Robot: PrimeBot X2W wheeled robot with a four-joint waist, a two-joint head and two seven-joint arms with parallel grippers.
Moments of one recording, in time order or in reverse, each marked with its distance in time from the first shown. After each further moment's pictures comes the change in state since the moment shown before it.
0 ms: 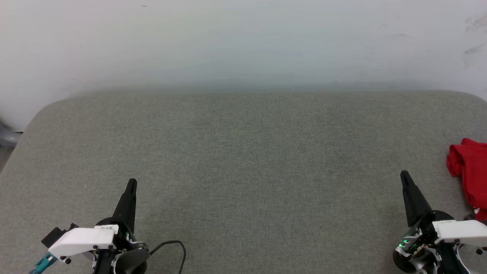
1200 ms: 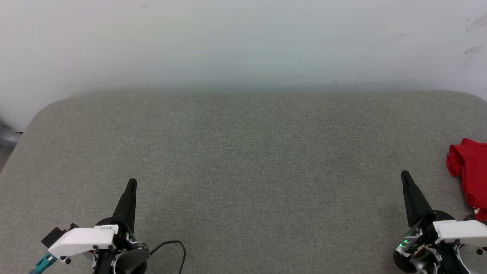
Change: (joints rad) left arm 0.000 -0.001 0.002 0.000 0.000 0.000 0.001; right arm 0.000 0.006 -0.010 0.000 -0.006 0.000 0.005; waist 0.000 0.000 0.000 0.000
